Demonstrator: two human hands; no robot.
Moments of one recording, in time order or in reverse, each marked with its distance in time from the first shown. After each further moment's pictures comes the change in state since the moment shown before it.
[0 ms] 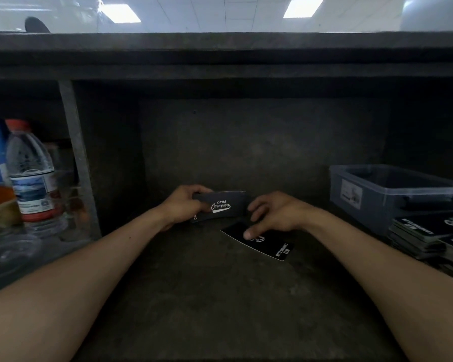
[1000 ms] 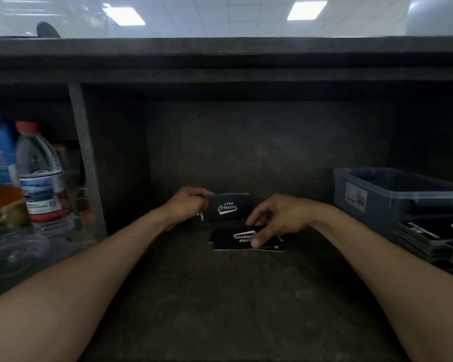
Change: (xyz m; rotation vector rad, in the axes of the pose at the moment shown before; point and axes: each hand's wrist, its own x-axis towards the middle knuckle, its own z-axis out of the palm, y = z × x) left_hand -0.002 0.003 -0.003 -0.064 -0.009 -0.053; right_hand -0.014 -0.014 -0.011 -0.131 -0.162 -0.098
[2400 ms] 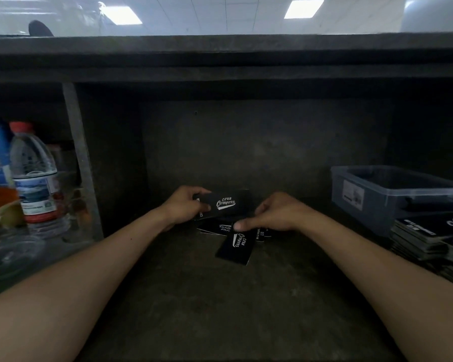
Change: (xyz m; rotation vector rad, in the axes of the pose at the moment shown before) left_hand 0.000 0.000 0.002 0.090 0.017 0.040; right_hand 0.005 -0.002 0.015 0.019 0.302 0.219
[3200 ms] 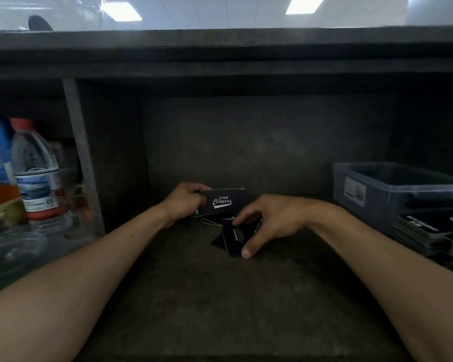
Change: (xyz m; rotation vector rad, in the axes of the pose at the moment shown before) left_hand 0.003 -0.001 0.004 -0.057 0.070 0.005; right_hand -0.018 -0.014 -0.010 -0.197 -0.354 -0.330
